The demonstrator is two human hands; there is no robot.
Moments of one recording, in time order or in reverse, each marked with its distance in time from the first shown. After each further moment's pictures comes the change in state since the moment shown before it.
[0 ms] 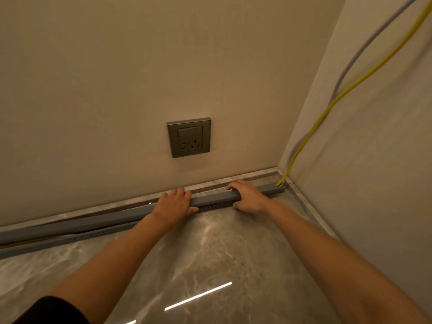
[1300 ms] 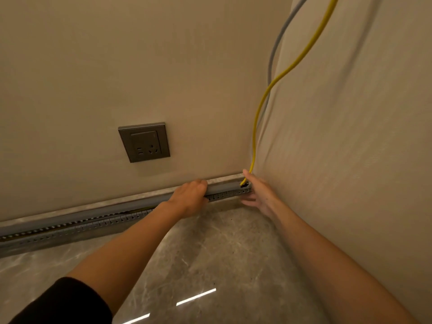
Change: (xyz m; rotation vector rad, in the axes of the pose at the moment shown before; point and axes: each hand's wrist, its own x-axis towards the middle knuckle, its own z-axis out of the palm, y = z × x) left_hand 0.039 0.111 -0.058 -0.273 0.047 0.047; right_hand -0.028 0.087 -0.048 1.282 0.208 0.487
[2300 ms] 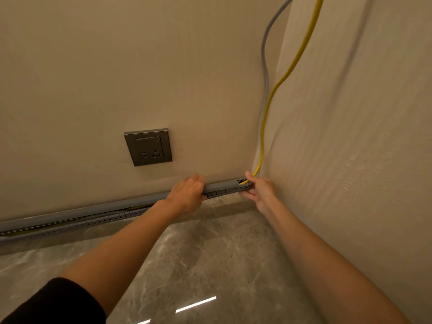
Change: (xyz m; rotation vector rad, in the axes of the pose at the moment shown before) left_hand -0.008 0.005 -0.019 -0.028 0.082 -0.043; right_hand -0.005 -0.019 0.007 0.313 0.121 -0.087
